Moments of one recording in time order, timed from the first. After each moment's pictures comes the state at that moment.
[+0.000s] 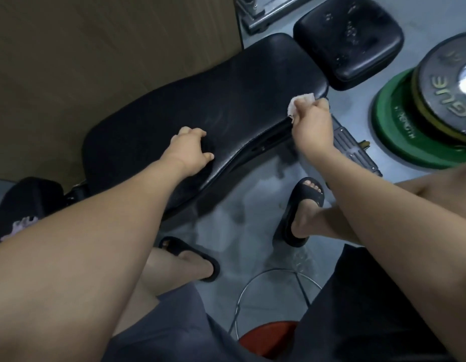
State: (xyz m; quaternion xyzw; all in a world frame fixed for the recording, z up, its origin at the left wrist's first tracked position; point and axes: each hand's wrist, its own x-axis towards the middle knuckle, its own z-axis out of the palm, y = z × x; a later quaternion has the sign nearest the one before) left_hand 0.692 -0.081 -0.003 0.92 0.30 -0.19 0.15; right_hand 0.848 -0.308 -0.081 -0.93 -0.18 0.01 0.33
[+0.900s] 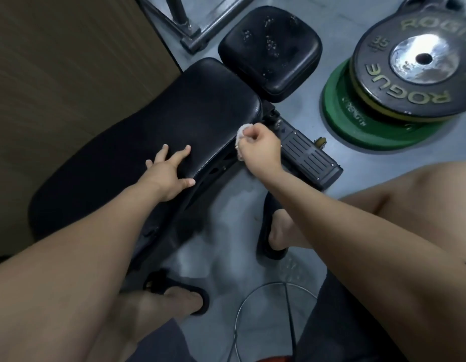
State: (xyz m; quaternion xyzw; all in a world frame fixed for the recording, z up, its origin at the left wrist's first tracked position) left_hand 0.768 -0.121 -0.021 0.91 0.26 -0.31 0.14; right_hand 0.852 -0.323 -0.075 -0.77 0.05 0.14 0.62
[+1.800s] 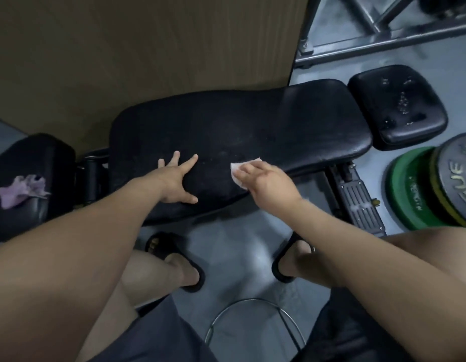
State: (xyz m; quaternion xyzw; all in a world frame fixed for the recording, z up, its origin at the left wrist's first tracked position) left_hand 0.587 0.010 -0.021 0.85 0.35 -0.34 0.19; right_hand 0.753 -0.201 -0.093 -0.78 -0.61 0.04 0.12
